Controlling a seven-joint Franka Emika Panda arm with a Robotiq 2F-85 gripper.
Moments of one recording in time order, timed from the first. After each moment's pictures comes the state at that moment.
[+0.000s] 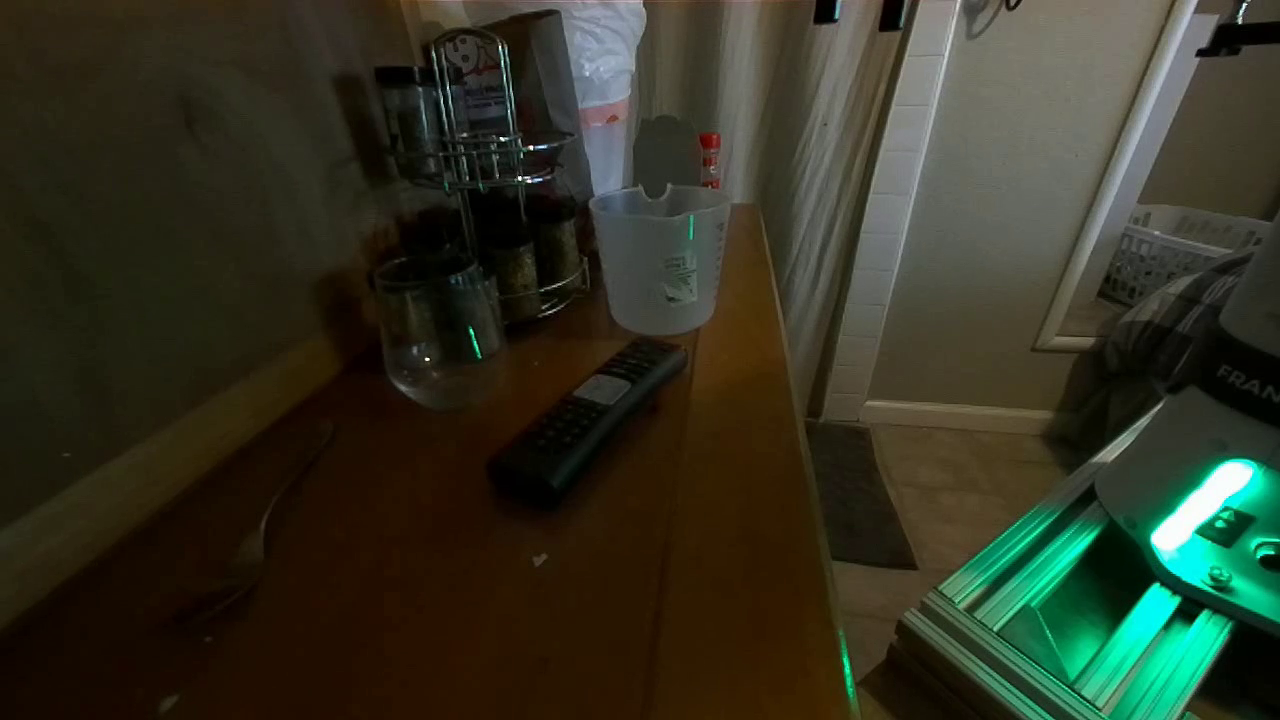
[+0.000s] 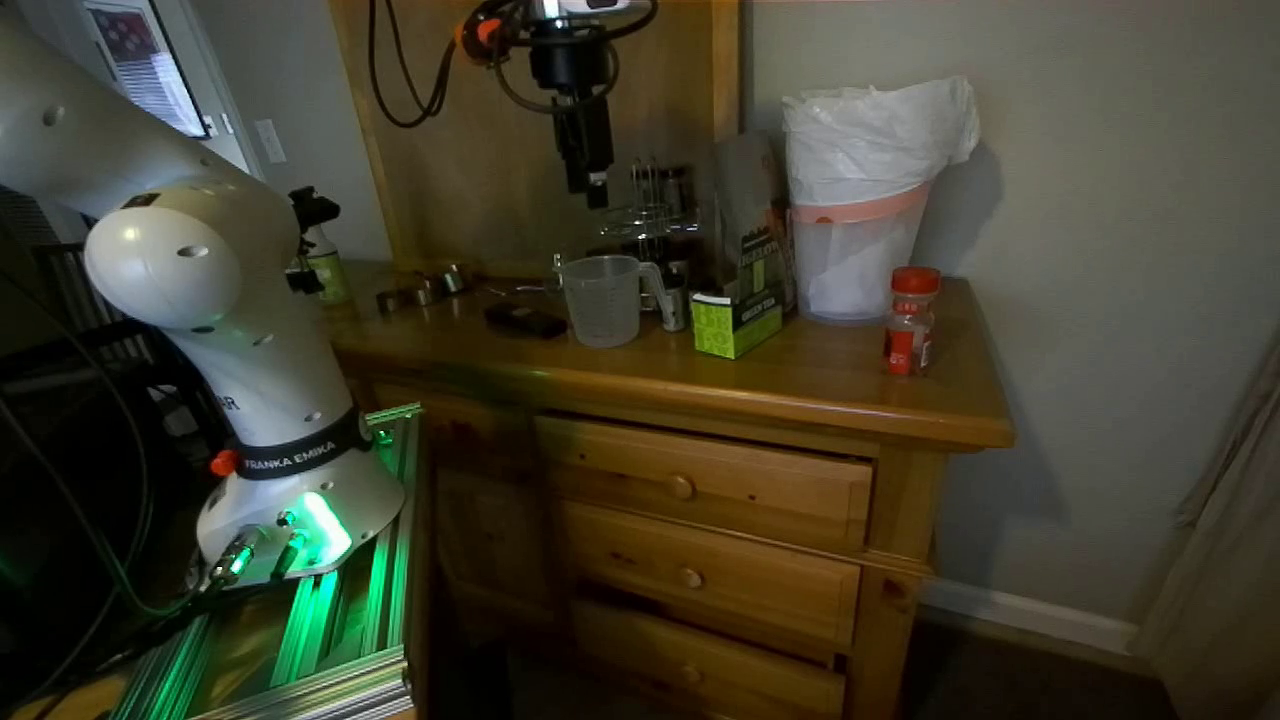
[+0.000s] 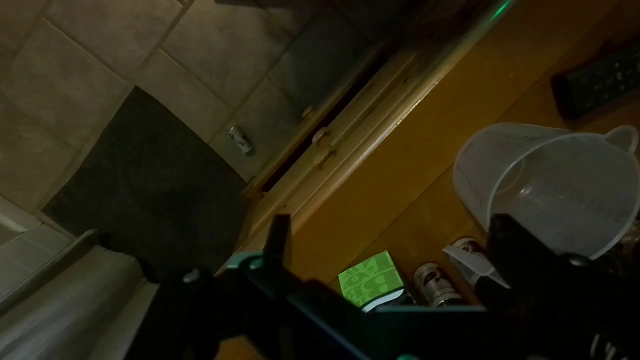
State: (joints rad) arm 0.02 -0.62 -0.01 -2.54 0.02 1.91 0.01
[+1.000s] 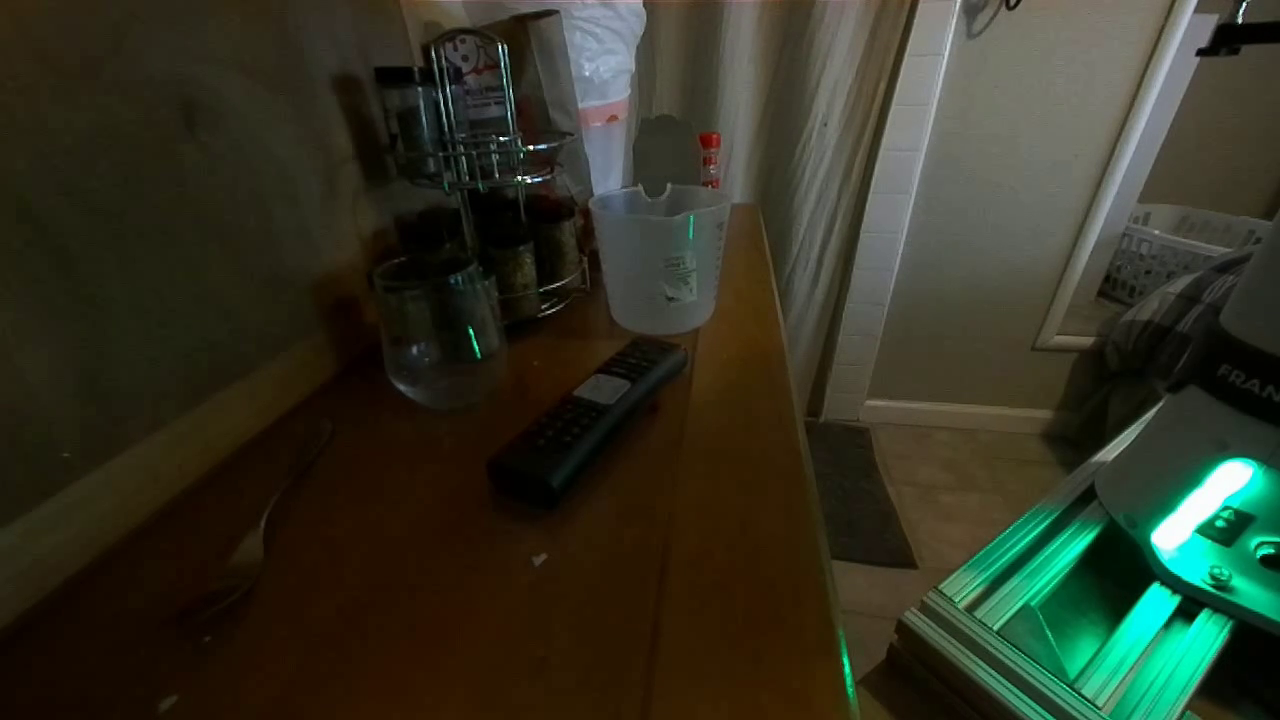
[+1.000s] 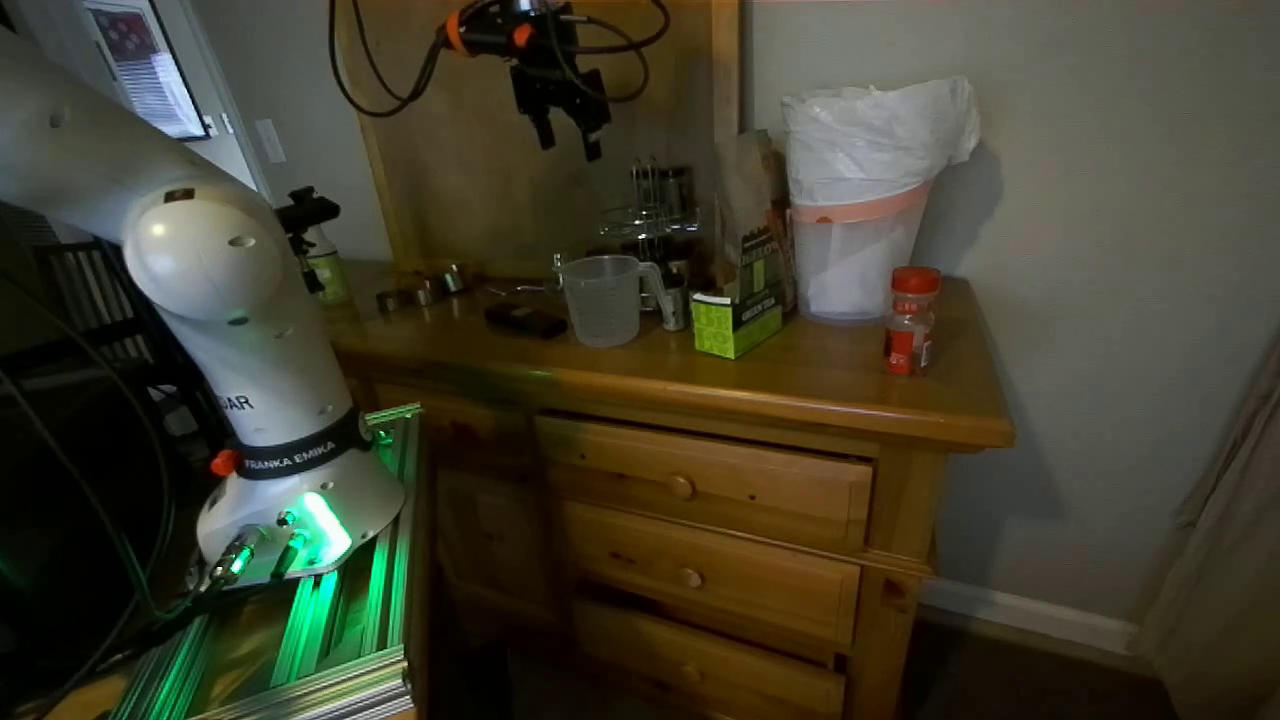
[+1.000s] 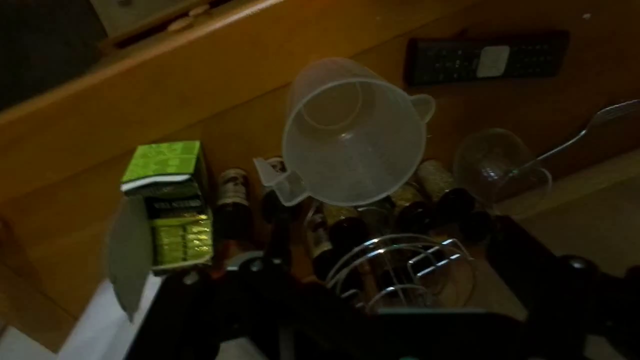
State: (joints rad) arm 0.27 -0.66 0.00 -2.54 0.22 2.08 -0.28
